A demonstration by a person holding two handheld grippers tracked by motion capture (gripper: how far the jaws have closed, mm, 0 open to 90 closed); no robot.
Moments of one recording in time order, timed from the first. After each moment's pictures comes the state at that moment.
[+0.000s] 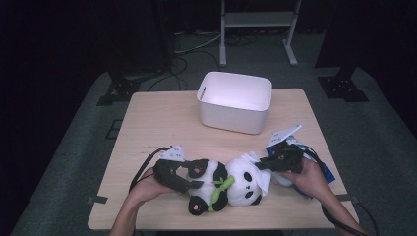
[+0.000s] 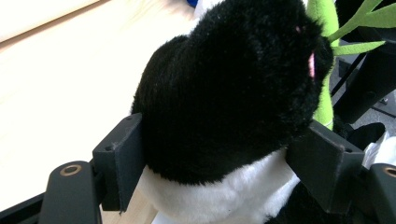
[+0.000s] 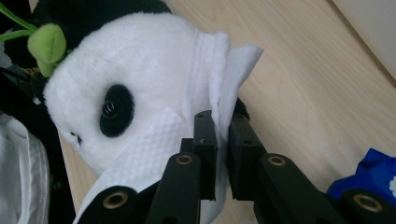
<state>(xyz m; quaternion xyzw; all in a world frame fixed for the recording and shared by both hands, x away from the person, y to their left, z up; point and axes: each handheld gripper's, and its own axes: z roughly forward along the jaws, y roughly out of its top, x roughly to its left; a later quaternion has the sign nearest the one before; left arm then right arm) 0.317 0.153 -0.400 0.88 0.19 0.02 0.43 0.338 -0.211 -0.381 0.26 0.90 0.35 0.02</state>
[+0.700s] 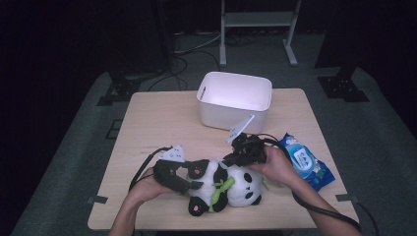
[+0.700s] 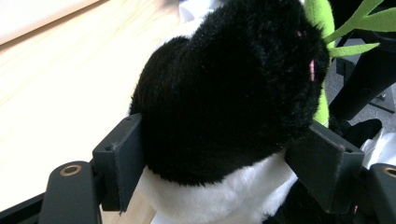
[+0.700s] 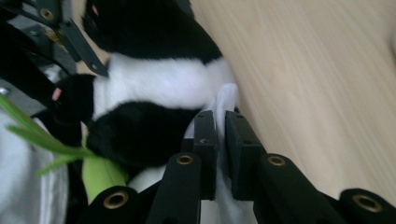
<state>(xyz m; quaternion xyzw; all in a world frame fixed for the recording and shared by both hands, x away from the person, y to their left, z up) 0.315 0.153 -0.397 0.89 0.18 0.02 0.42 0.353 -0.107 -0.352 0.16 0.93 0.32 0.00</state>
